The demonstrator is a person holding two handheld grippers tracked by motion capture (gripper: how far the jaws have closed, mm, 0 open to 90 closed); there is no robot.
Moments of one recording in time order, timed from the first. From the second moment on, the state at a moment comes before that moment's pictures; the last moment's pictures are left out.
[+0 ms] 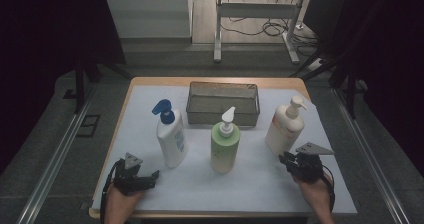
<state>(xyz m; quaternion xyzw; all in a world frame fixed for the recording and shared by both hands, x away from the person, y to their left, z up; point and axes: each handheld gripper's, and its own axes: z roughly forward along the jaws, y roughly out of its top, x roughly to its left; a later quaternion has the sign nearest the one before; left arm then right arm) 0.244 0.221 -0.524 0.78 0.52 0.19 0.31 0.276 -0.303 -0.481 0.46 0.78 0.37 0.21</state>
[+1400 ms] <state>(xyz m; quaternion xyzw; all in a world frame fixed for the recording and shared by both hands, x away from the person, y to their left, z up) 0.244 0.221 -0.524 0.78 0.52 0.19 0.31 0.294 -0.319 -0.425 0.47 0.77 0.36 0.23</state>
